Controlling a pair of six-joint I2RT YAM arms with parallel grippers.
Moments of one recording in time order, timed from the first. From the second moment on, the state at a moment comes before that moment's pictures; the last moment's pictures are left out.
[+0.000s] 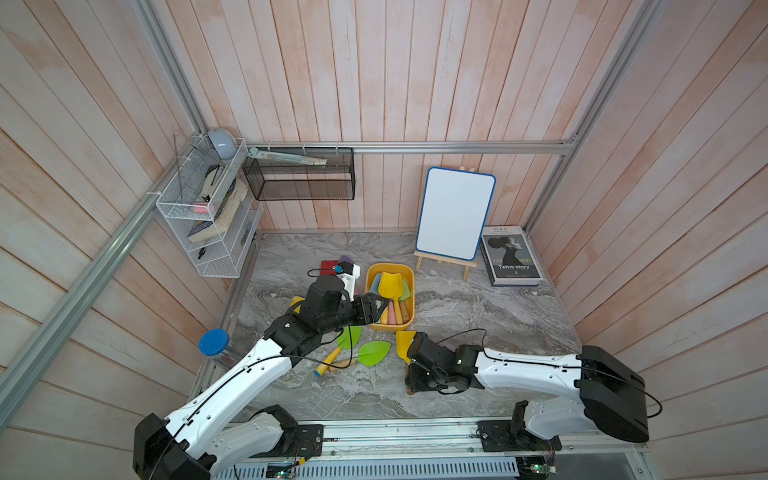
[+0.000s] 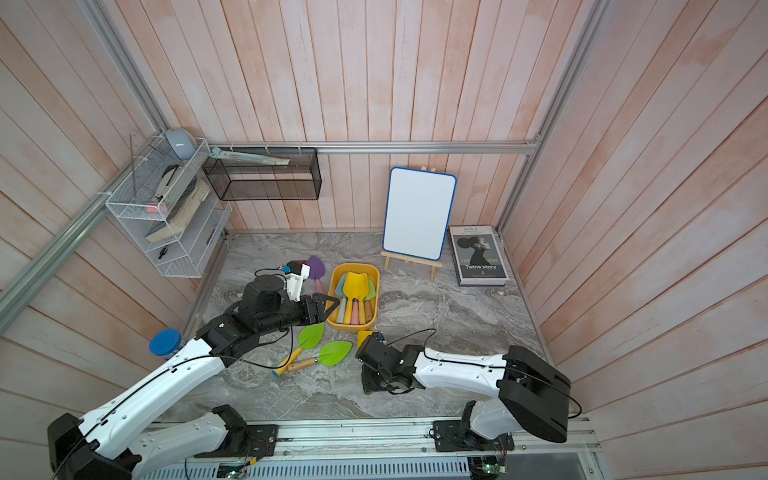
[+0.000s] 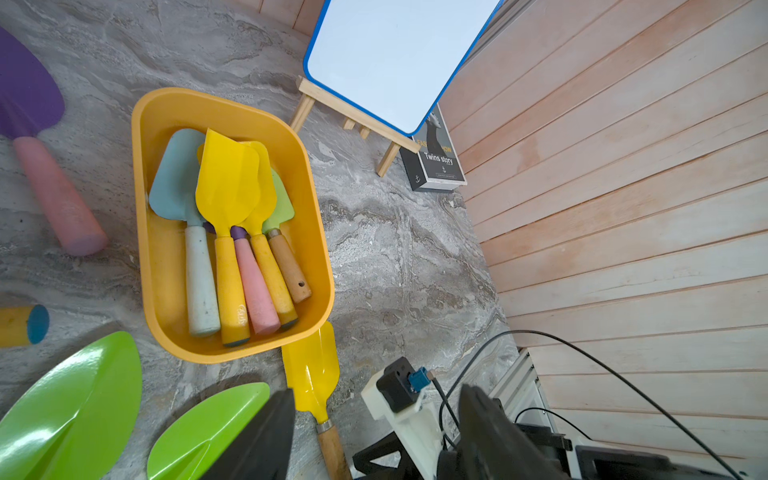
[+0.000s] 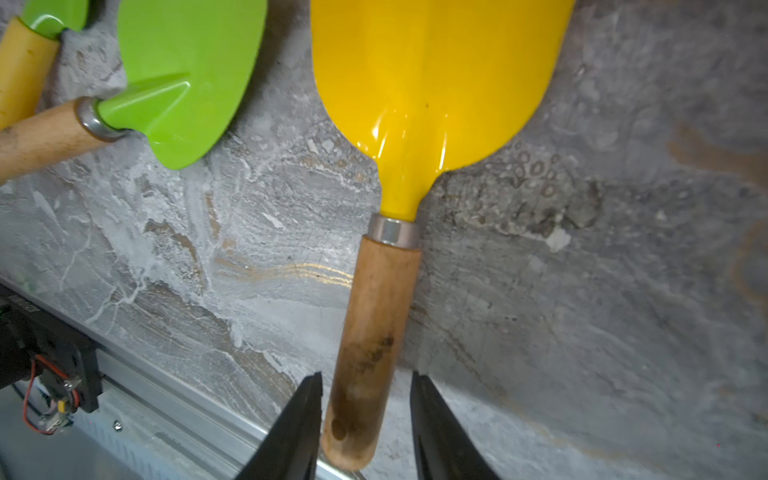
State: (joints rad) left arm -0.65 1.06 0.92 -0.37 0.24 -0.68; right arm 1.14 1.41 0.70 -0.44 -0.04 1.01
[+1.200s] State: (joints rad) left arm -0.76 1.12 0.81 -0.27 0.28 -0.77; right arm 1.16 1.19 0.67 -0.62 0.11 1.12
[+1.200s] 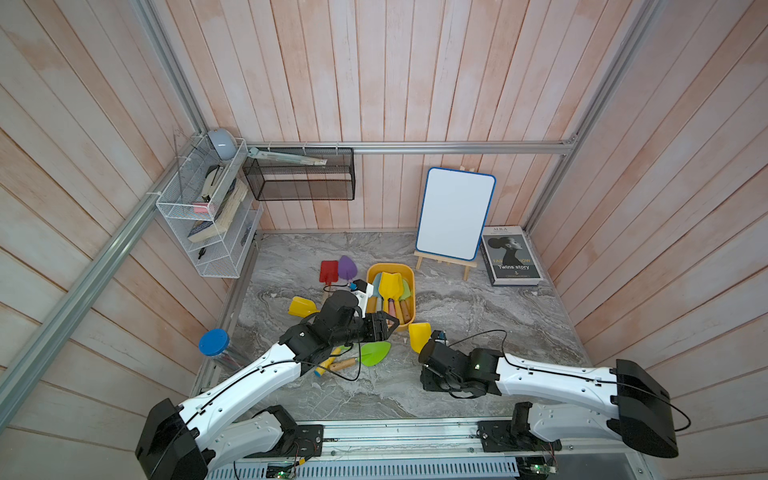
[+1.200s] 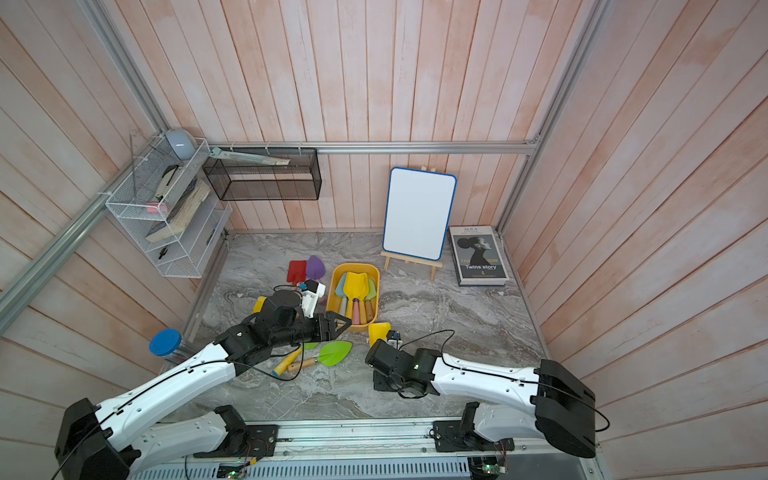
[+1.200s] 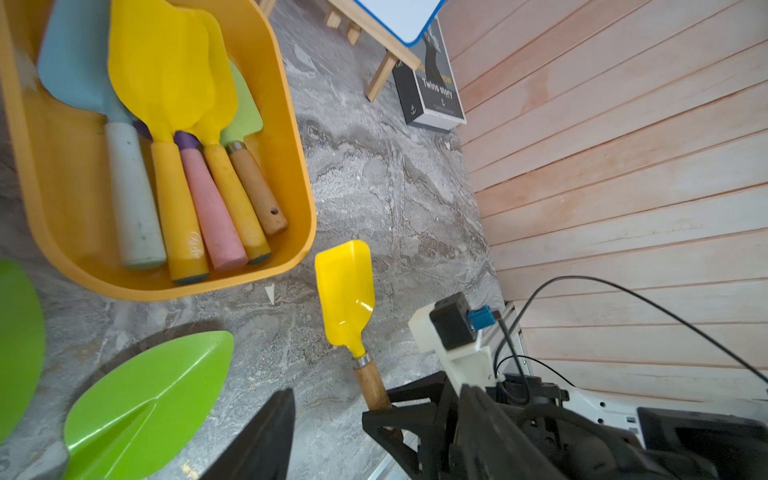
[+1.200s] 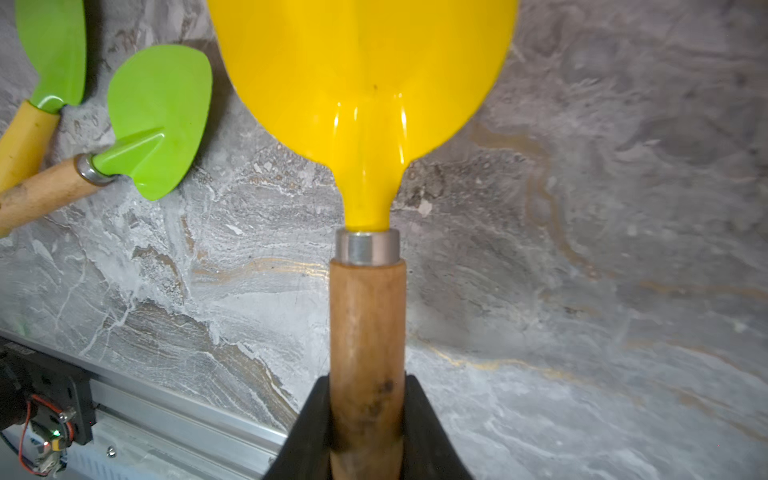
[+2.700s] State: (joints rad) left arm -0.87 1.56 0.95 -0.08 0.15 -0.77; right arm 1.14 1.15 0.78 -0.71 0.17 1.07
